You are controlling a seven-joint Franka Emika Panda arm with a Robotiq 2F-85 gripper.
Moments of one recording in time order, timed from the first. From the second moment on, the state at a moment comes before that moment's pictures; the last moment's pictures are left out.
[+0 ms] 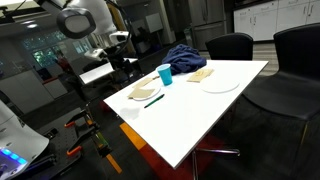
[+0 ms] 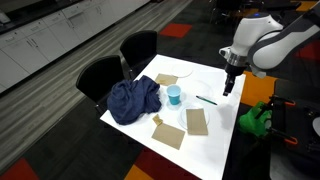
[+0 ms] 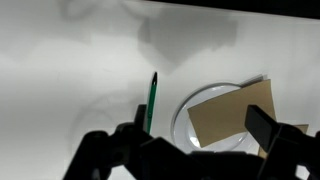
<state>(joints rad) 0.06 0.07 -0.09 -2.62 0.24 2.71 -0.33</state>
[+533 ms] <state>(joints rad) 0.00 0.34 -0.02 -2.42 0.20 2.80 -0.28</state>
